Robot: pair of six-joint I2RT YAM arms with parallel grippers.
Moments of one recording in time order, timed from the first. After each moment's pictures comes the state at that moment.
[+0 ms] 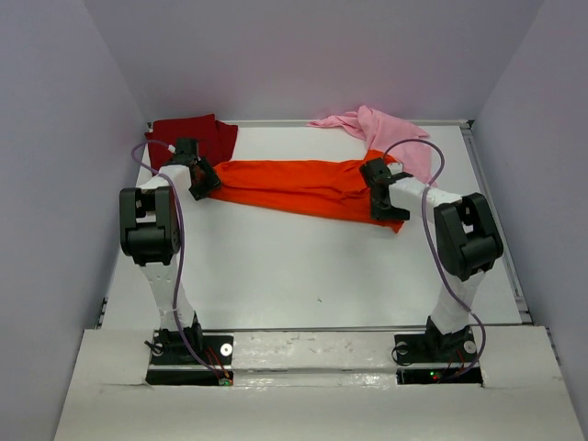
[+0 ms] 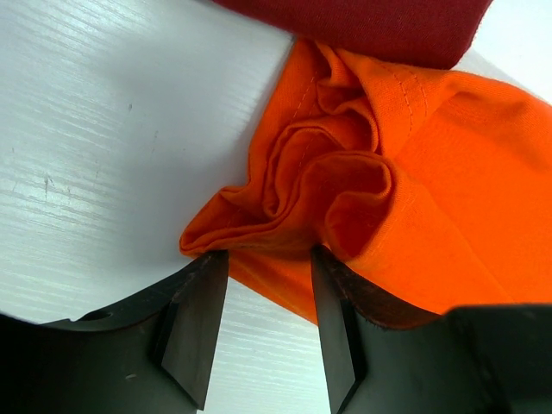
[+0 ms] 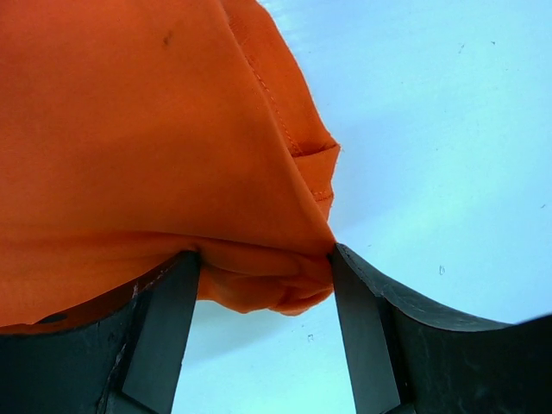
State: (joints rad) left arm 0.03 2.01 1.37 -0.33 0.04 -0.54; right arm 0.35 1.89 1.25 -0.61 0.57 0.43
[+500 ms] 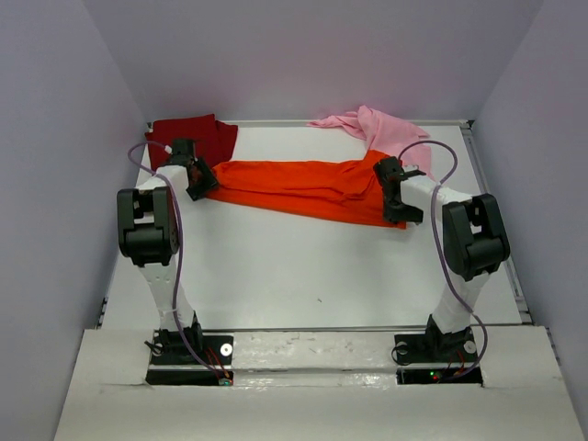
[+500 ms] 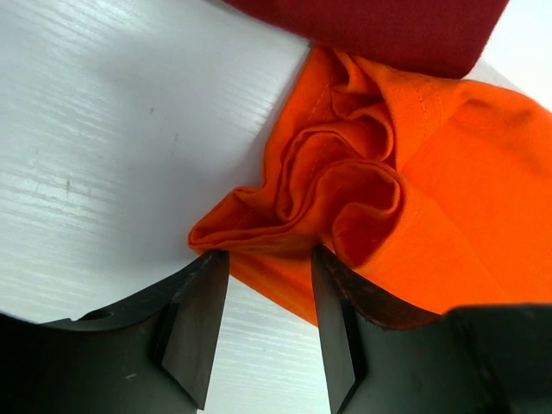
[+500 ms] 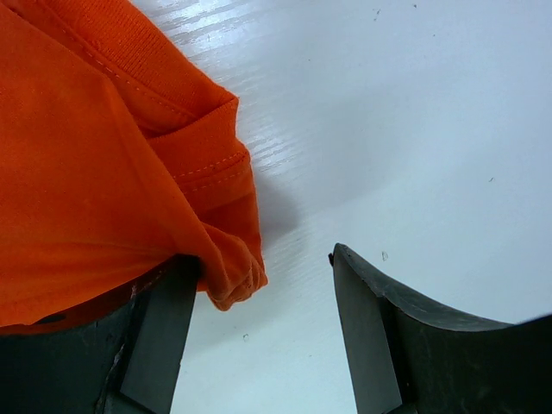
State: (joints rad) left arm 0.05 2.00 1.37 -0.33 0.05 -0.53; right arm 0.26 1.86 1.24 -0.69 0.58 0.42
